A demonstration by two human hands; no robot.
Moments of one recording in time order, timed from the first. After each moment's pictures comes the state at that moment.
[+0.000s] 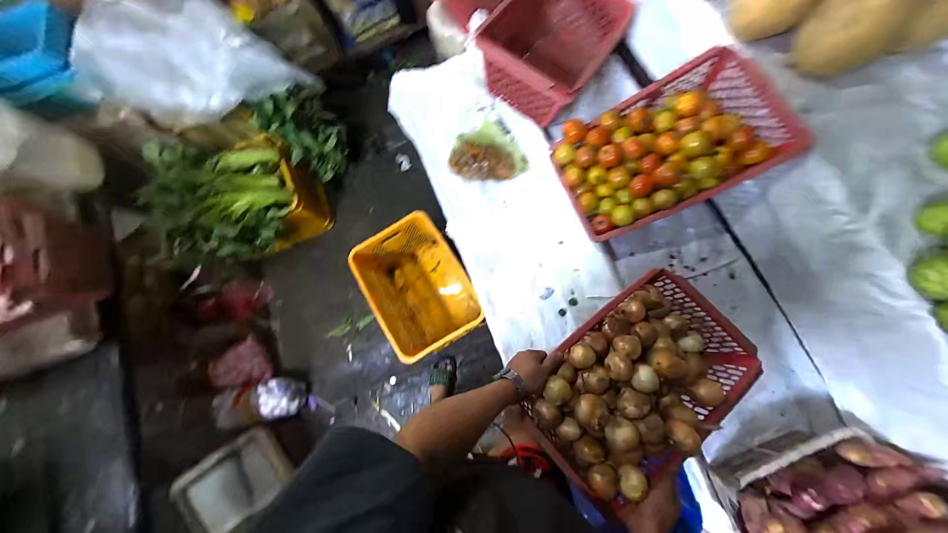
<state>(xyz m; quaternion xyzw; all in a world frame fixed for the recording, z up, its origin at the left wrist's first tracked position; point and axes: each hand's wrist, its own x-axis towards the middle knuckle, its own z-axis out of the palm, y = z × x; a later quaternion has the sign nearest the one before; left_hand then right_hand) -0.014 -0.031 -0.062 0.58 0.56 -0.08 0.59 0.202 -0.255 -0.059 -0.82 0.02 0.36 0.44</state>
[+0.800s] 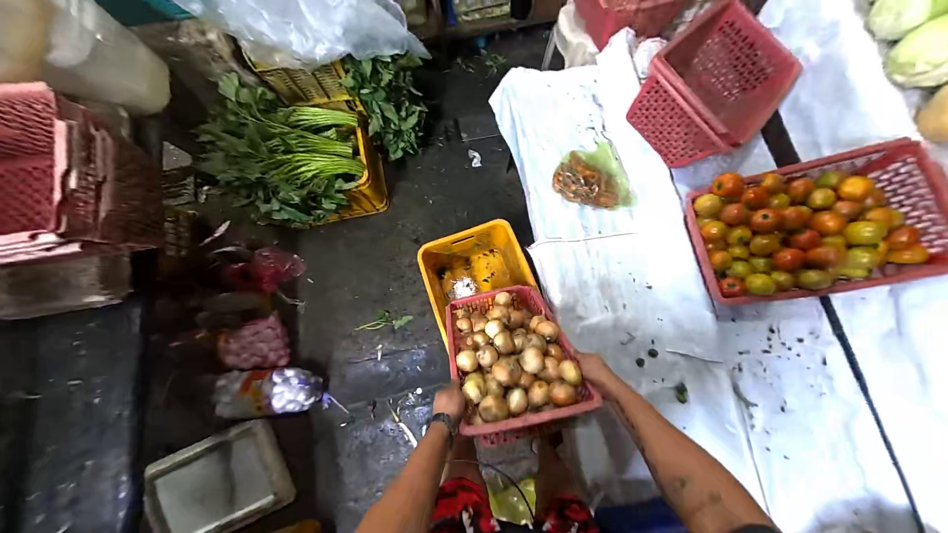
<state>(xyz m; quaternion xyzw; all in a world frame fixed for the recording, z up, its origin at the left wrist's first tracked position) -0.388 -0.081 -0.112 0.24 0.82 0.00 0.53 -0.085 0.052 -0.140 -0.71 -0.41 0.56 -0.09</state>
